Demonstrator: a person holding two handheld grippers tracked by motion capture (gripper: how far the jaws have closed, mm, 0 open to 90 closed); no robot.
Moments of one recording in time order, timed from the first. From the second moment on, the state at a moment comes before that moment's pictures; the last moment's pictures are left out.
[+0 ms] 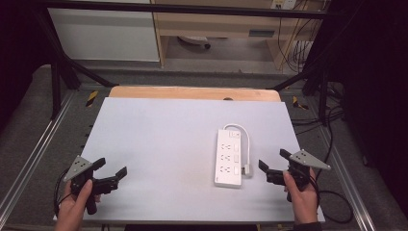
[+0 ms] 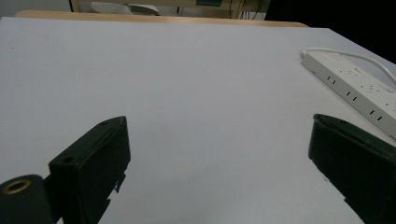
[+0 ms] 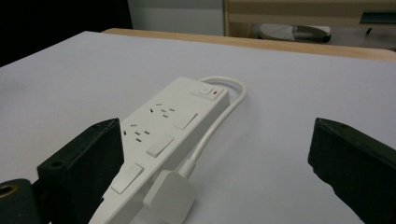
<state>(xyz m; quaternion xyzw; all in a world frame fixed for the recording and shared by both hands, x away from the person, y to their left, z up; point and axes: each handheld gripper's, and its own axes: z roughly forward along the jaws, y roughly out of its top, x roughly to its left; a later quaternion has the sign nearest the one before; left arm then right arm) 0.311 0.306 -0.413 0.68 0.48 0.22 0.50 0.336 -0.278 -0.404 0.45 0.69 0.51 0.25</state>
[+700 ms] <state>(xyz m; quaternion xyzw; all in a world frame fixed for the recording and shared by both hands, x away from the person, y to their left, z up) 0.313 0.303 -0.415 0.69 0.48 0.22 0.49 0.364 -0.253 -0.382 0.41 0.70 0.52 0.26</state>
